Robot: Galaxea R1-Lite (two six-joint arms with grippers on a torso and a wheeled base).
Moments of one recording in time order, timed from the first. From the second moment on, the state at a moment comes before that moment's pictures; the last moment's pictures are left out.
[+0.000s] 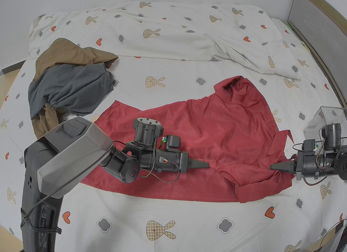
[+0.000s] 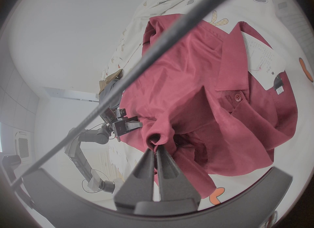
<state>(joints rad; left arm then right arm) -0.52 2.44 -1.35 -0.65 -0.95 -0.46 -0.06 1.66 -0.51 -0.42 0.85 0.39</state>
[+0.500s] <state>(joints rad) -0.49 2.44 -1.36 -0.65 -0.95 -0.47 -0.17 1.70 -0.50 -0.43 0.86 0.36</state>
